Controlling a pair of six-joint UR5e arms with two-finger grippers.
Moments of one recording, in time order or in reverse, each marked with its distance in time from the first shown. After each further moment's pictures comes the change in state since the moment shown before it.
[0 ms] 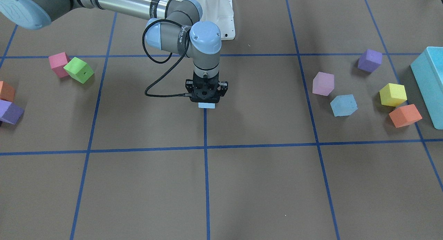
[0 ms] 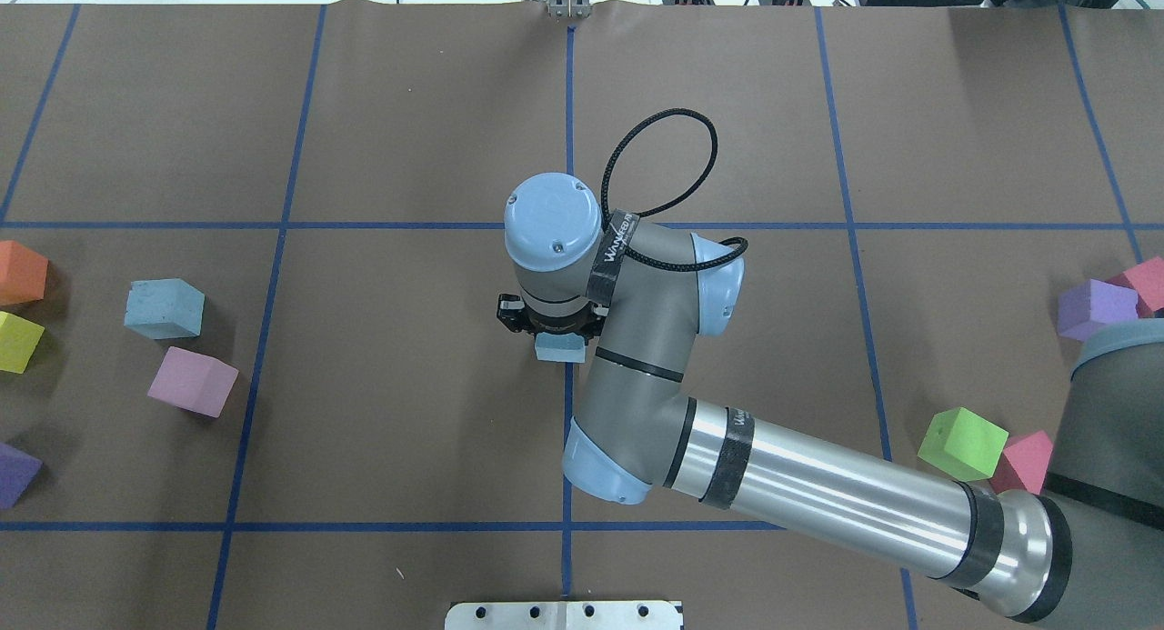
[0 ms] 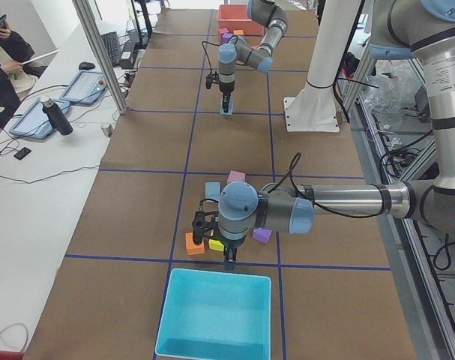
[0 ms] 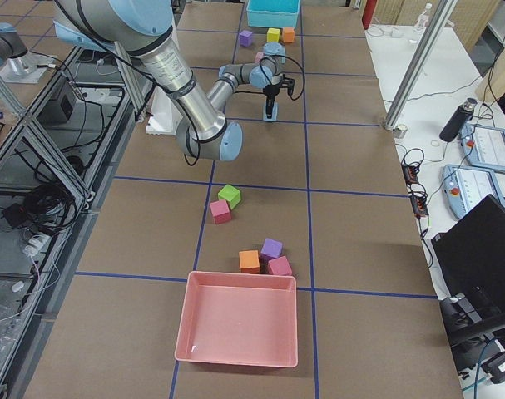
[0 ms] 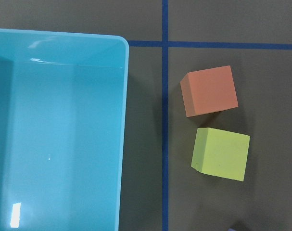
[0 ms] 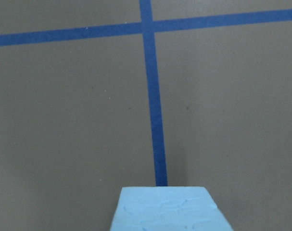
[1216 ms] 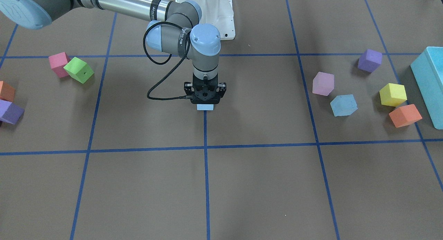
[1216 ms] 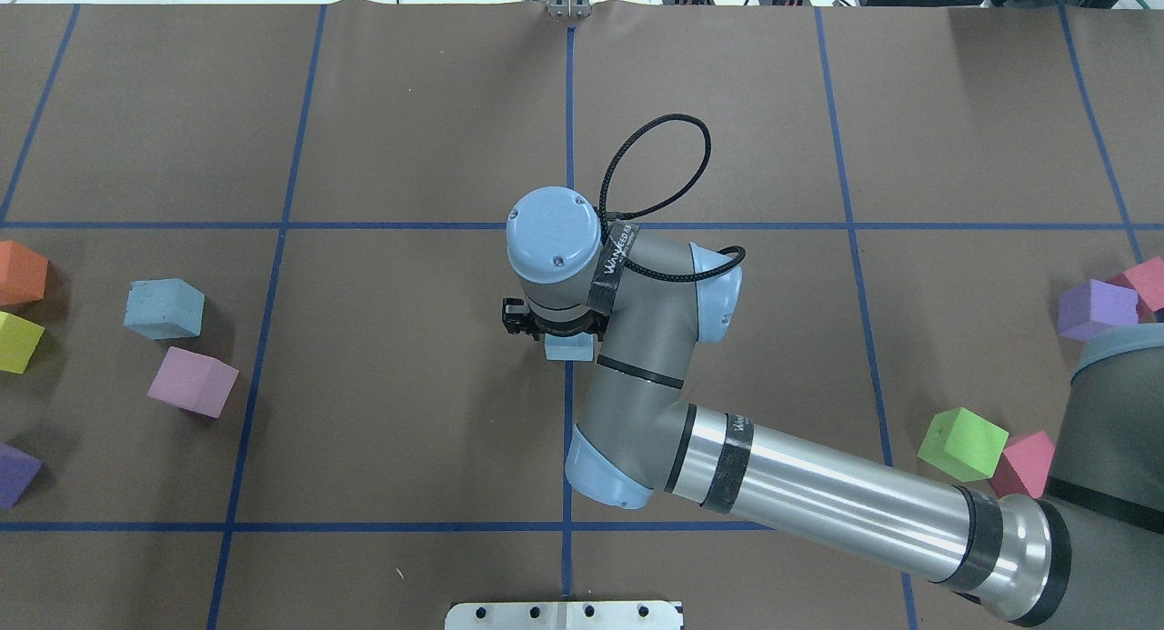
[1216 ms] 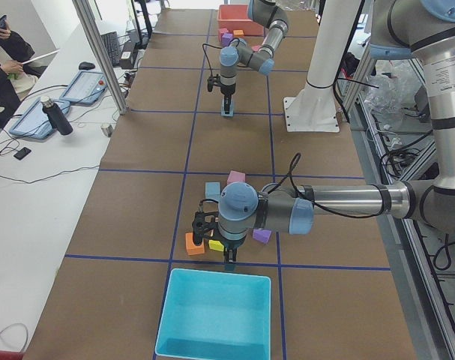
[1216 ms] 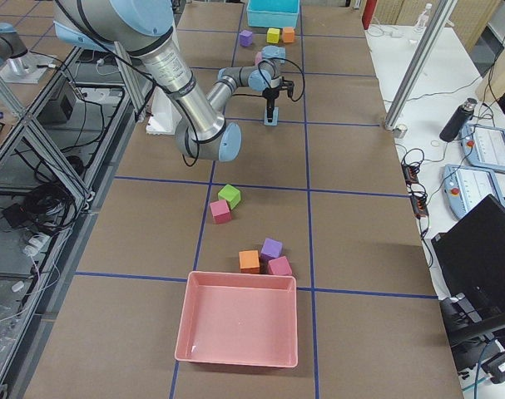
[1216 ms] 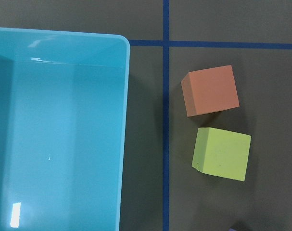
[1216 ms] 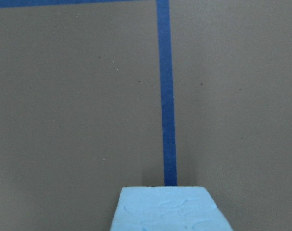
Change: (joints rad) left arm 0.000 0.000 0.001 -0.002 0.000 0.000; right arm -0.001 -0.005 -0.013 0.014 -0.046 -0.066
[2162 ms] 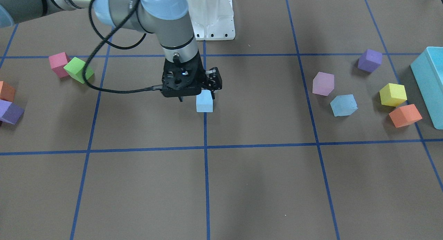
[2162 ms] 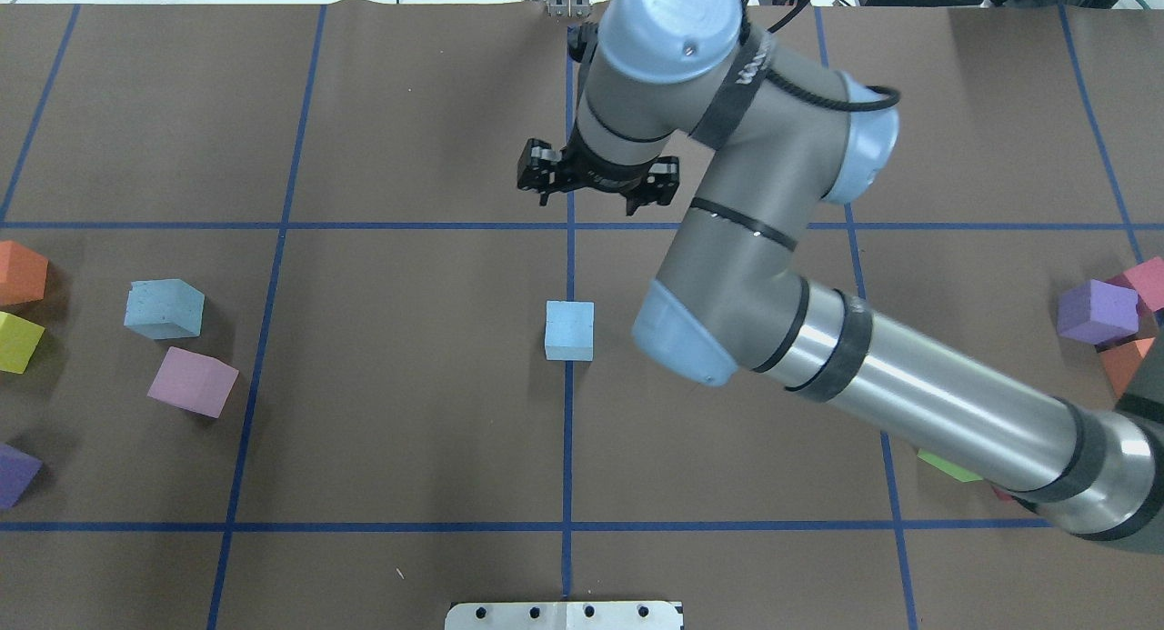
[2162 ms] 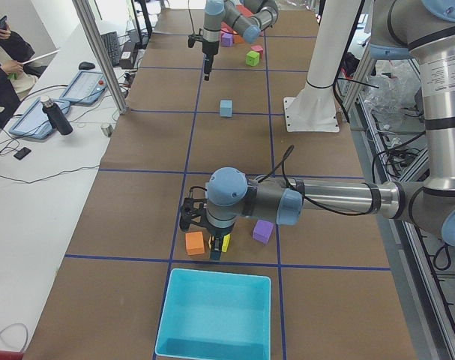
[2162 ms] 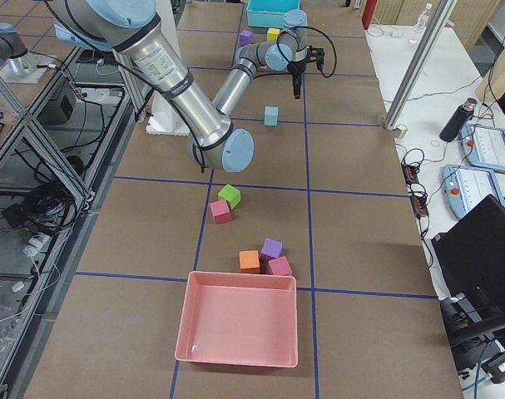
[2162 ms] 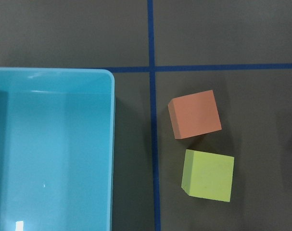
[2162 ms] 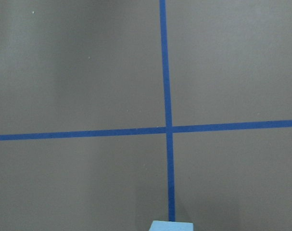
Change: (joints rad) left arm 0.000 -0.124 -0.011 -0.012 0.006 0.001; right arm 0.322 -0.117 0.340 -0.097 0.202 -0.201
